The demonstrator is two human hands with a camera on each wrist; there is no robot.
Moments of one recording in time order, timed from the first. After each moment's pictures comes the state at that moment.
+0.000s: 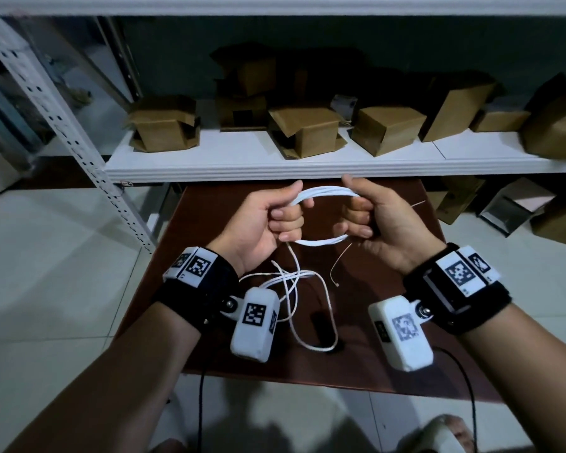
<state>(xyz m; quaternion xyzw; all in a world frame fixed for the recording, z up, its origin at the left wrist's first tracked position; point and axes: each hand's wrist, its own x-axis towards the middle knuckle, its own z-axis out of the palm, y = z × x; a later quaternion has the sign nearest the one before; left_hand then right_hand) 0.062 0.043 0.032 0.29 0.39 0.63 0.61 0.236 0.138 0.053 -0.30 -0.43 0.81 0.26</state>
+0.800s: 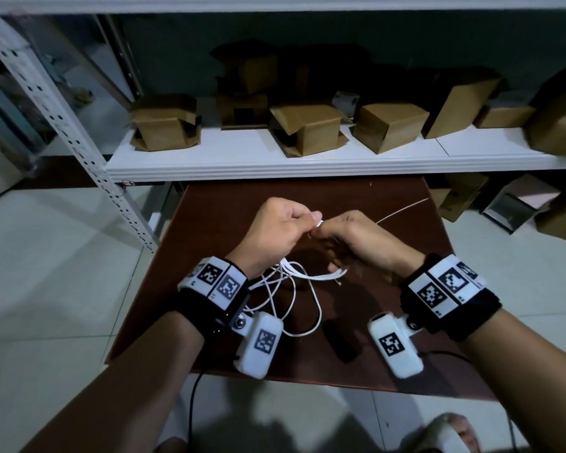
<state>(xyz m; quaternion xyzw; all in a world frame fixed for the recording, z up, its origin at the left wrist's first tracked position) 0.074 0.047 0.008 0.47 0.61 0.51 0.37 0.228 0.113 0.040 -0.38 -0.65 0.65 0.13</state>
